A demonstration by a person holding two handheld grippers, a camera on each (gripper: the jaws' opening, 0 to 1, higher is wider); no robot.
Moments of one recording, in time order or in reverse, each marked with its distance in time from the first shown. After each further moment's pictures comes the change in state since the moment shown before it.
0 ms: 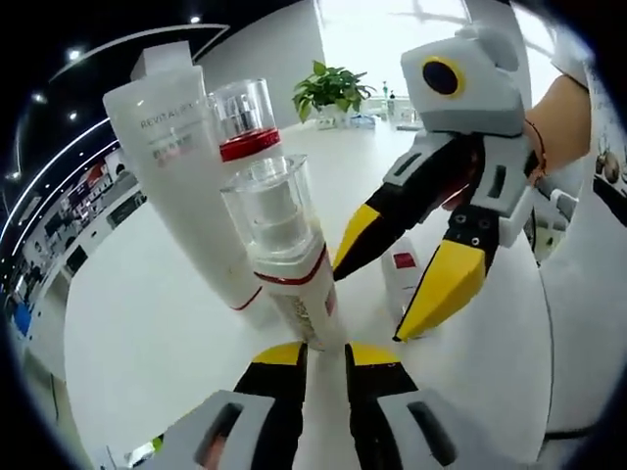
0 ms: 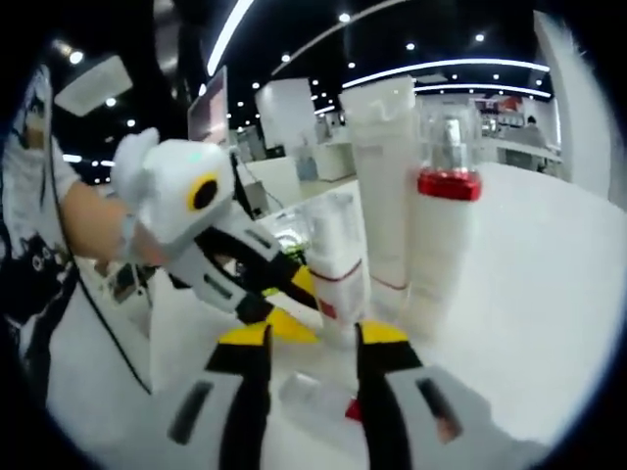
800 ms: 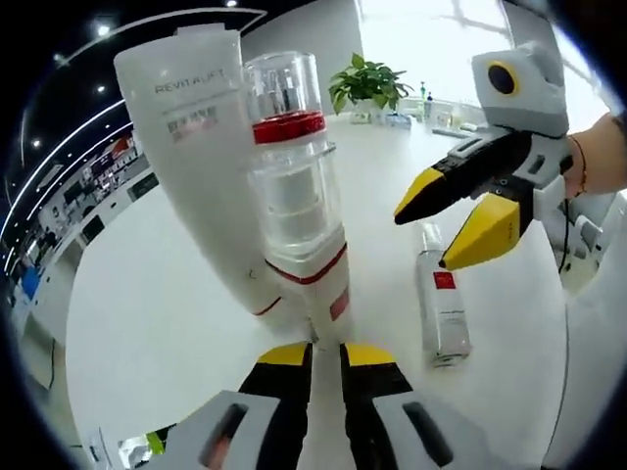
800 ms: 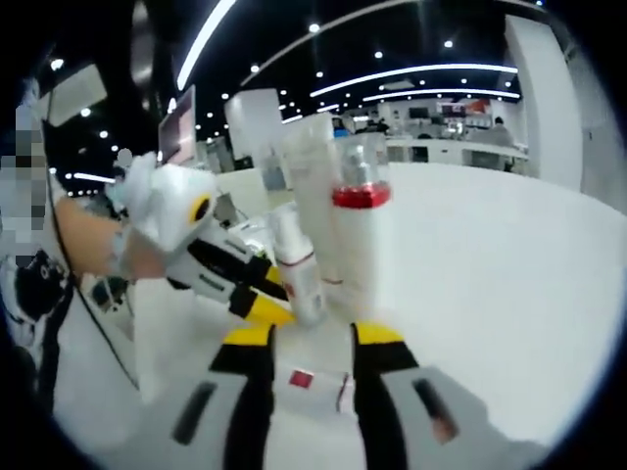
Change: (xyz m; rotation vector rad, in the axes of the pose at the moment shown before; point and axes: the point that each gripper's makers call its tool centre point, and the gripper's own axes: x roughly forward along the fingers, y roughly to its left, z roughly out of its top) left arm 0.016 0.017 0.004 -0.089 0.039 0.086; right arm -0.037 -0.037 0.000 0.039 -0.032 -0.142
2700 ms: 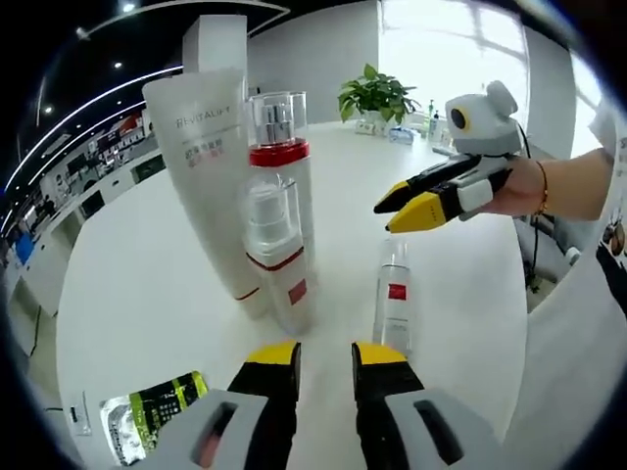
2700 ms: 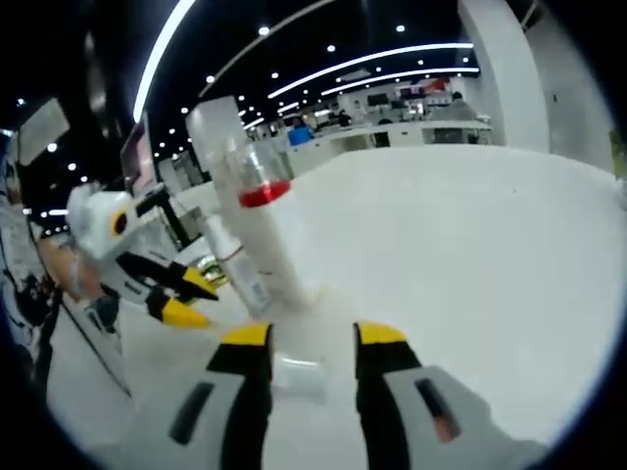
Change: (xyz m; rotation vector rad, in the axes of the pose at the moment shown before) left arm -0.036 -0.027 0.003 -0.135 -0.024 -0.043; right arm -0.025 -0.054 -0.010 0.152 0.013 -0.107
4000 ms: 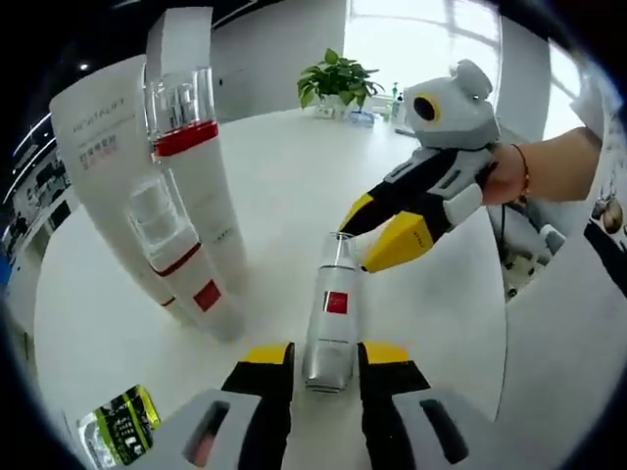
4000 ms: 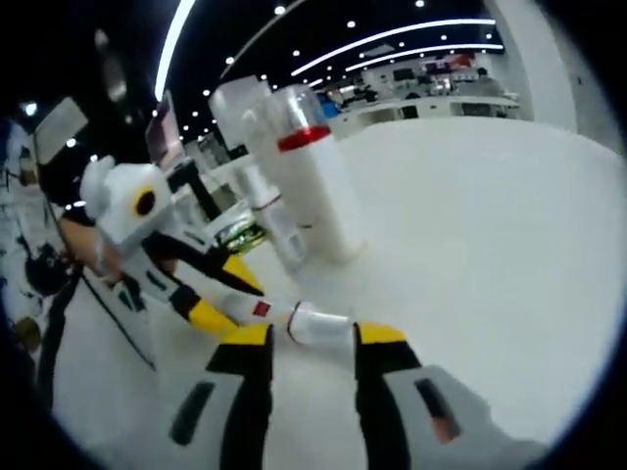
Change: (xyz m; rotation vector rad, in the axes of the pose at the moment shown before) left arm 0.023 -0.043 -0.016 0.102 0.086 -0.128; right arm -0.005 0.032 -0.042 0.013 0.121 0.167
